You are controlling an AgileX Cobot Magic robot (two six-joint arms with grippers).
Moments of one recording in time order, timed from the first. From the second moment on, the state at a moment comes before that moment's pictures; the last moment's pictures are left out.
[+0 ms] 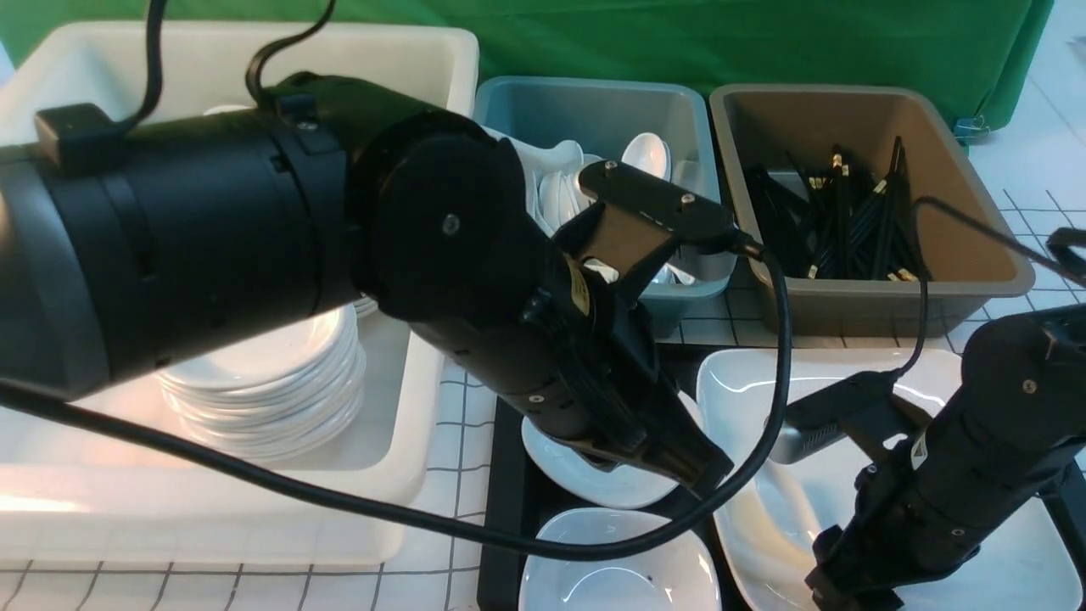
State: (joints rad) right arm 0.42 1.63 -0.82 0.15 0.75 -0.25; left arm -0.81 1.58 -1.29 -0.18 0.83 0.05
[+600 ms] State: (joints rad) right arm 0.42 1.61 -1.37 0.22 0.81 -0.26; left arm -0.54 1.40 -1.29 -0.13 0.59 -0.05
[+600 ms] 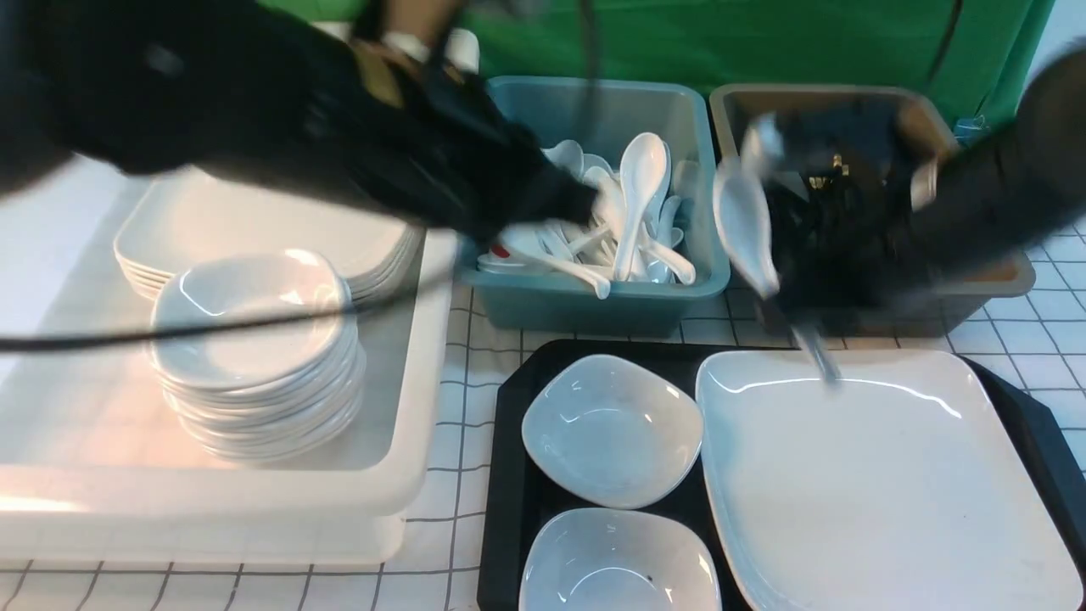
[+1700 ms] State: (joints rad) right arm 0.43 1.71 -1.81 0.16 1.21 -0.21; left arm -0.78 1.67 -1.29 -0.26 1.02 0.09
